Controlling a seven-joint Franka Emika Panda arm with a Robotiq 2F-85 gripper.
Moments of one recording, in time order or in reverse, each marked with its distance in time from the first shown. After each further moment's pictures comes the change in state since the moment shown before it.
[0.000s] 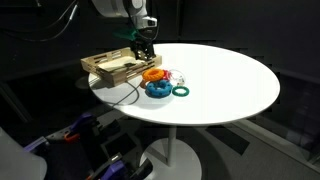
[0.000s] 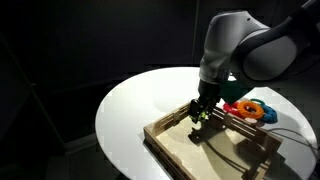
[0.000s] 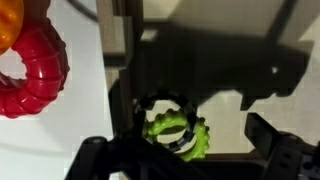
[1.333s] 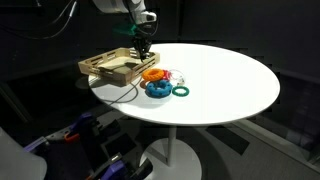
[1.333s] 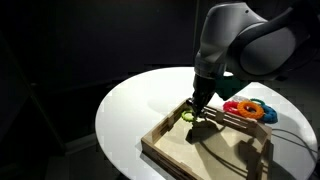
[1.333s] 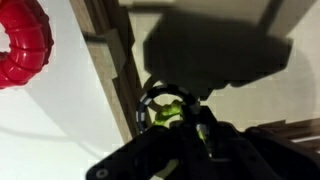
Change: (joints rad) arm 0.026 -0.007 -0.004 0.036 0.004 0.002 -0.005
